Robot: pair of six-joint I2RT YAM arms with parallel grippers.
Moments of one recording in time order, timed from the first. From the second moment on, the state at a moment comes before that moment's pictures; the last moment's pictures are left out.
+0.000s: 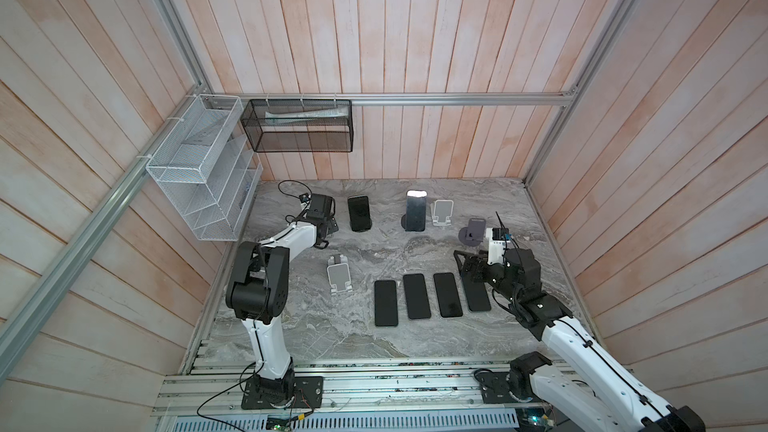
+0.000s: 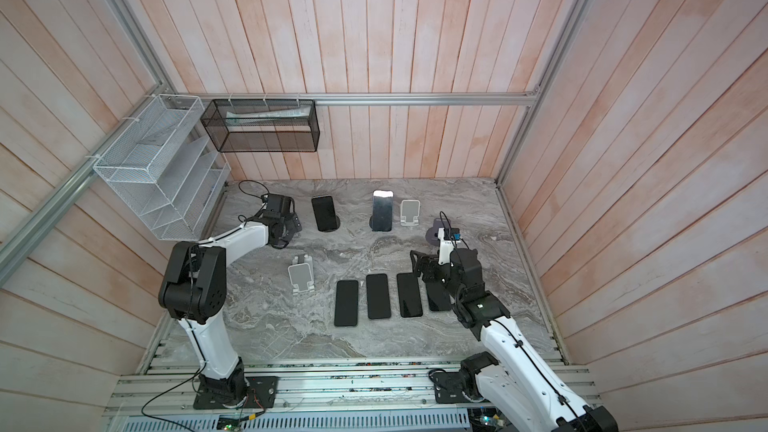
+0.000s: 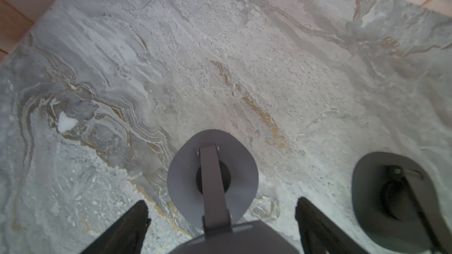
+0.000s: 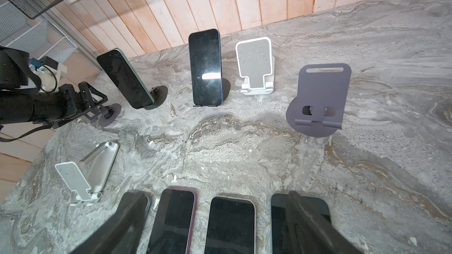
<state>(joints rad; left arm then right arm) -0.19 1.88 1.27 -0.31 -0.34 -0.49 0.36 0.83 0.52 -0.11 -0.07 0.37</state>
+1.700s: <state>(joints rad) -0.23 1.03 1.10 -0.35 0.25 -0.59 0.34 0.93 0.71 -0.36 0.13 0.55</state>
